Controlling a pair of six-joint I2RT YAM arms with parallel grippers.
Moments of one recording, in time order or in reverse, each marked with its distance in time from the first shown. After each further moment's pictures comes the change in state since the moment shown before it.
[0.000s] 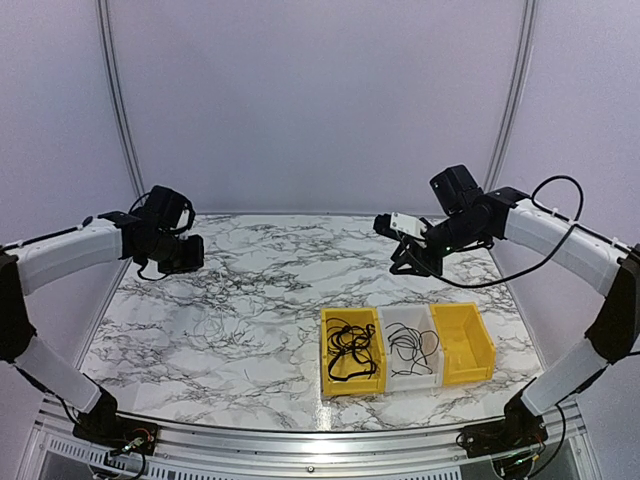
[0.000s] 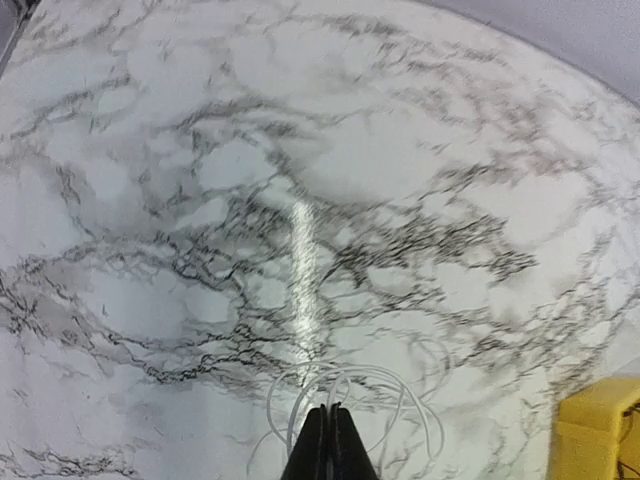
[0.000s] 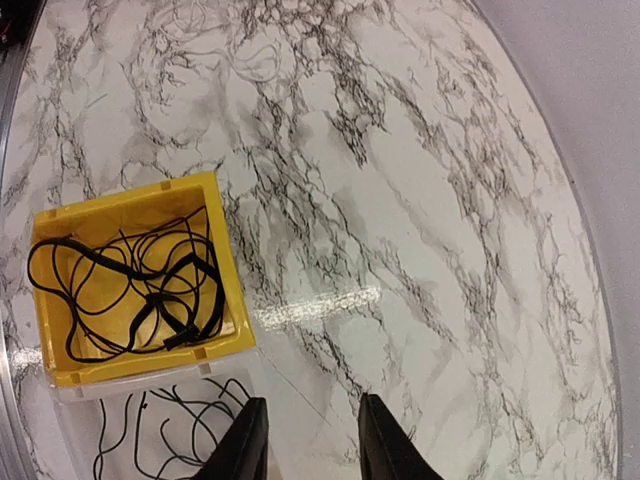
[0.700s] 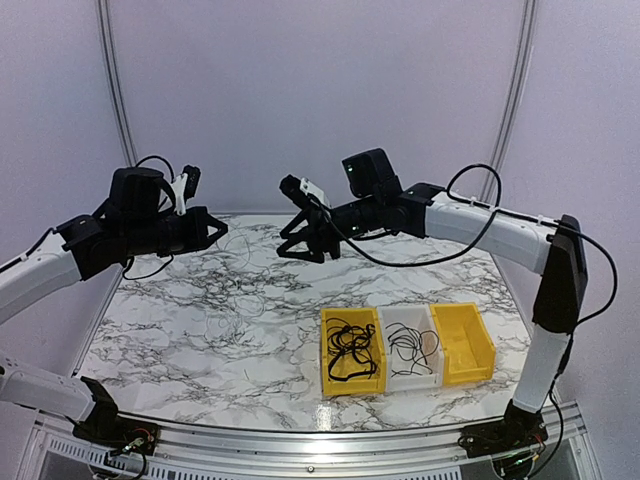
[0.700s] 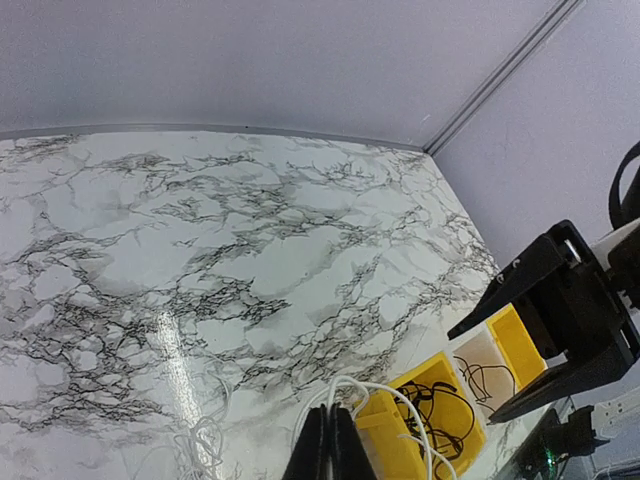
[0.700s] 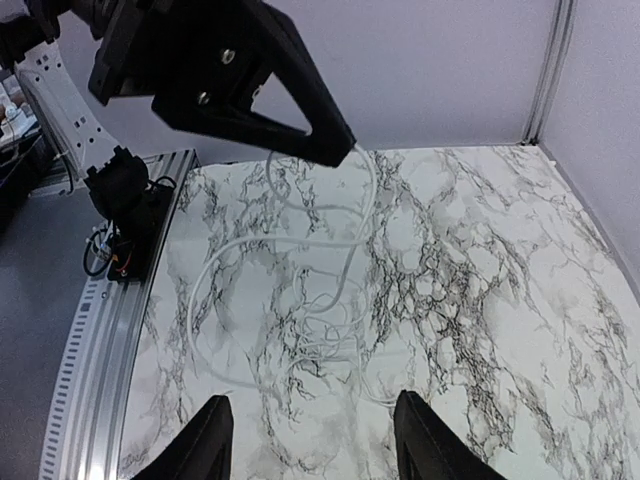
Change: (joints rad) left arm -0.221 -0.323 -0.008 0.166 0.107 -0.084; right arm 0.295 0.364 0.335 0.462 -0.324 0.477
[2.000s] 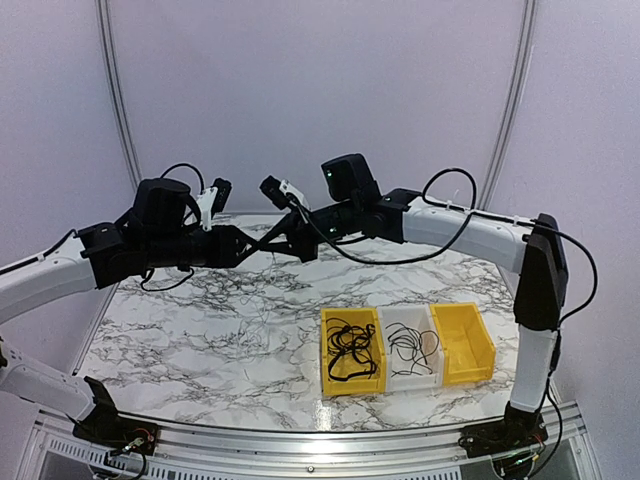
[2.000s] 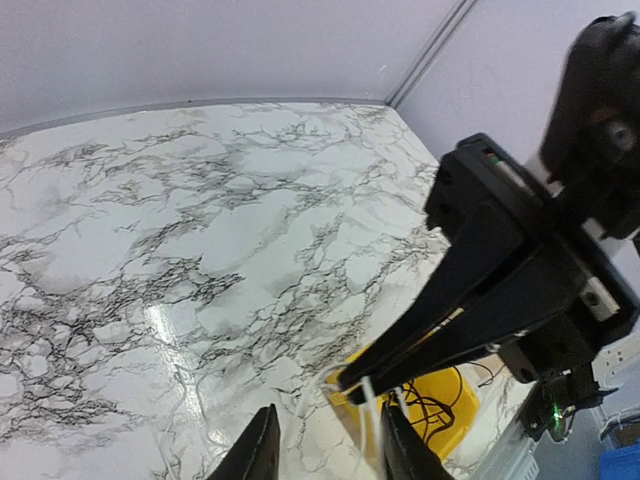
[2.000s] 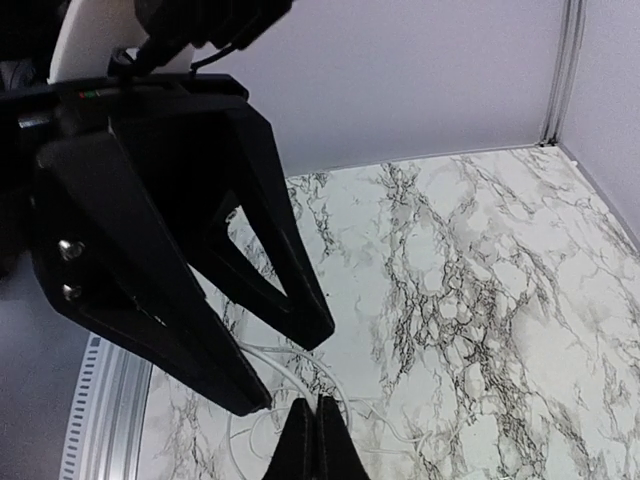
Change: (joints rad) left arm -0.137 0.064 -0.005 0.051 0.007 0.037; right arm 0.055 0.112 0.086 0.085 0.000 0.147
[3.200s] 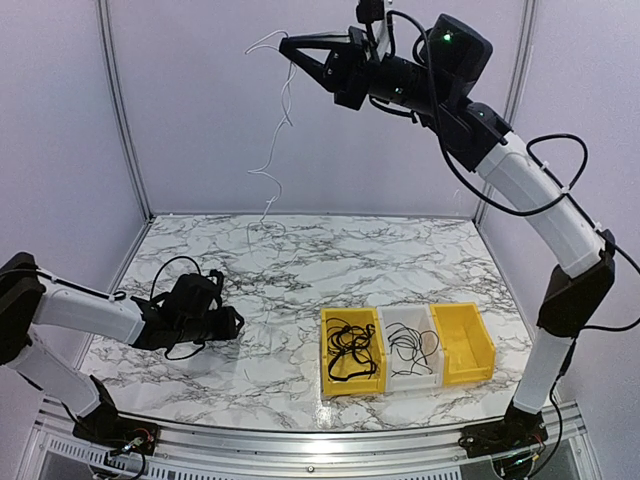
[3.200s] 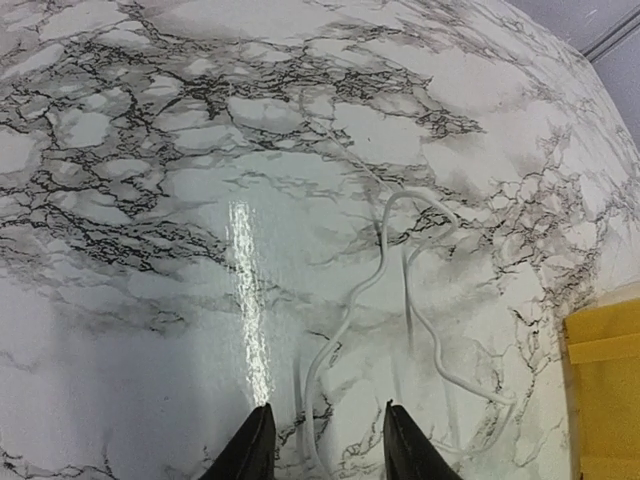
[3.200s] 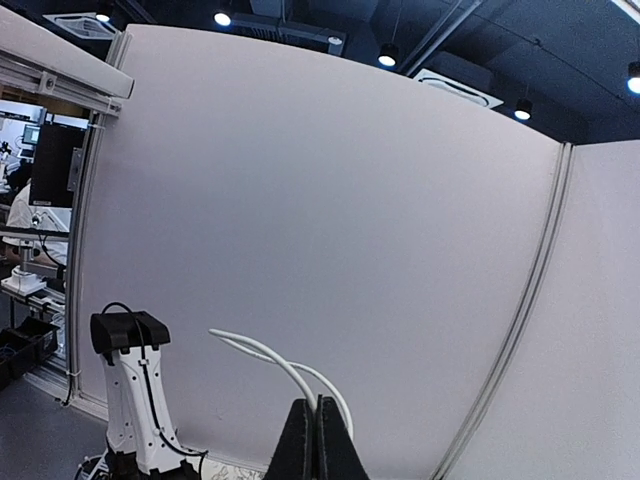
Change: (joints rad) left arm -0.006 0.240 -0.525 0.466 -0.249 -0.188; right arm -0.002 -0.134 0.521 0.240 -0.045 0.167
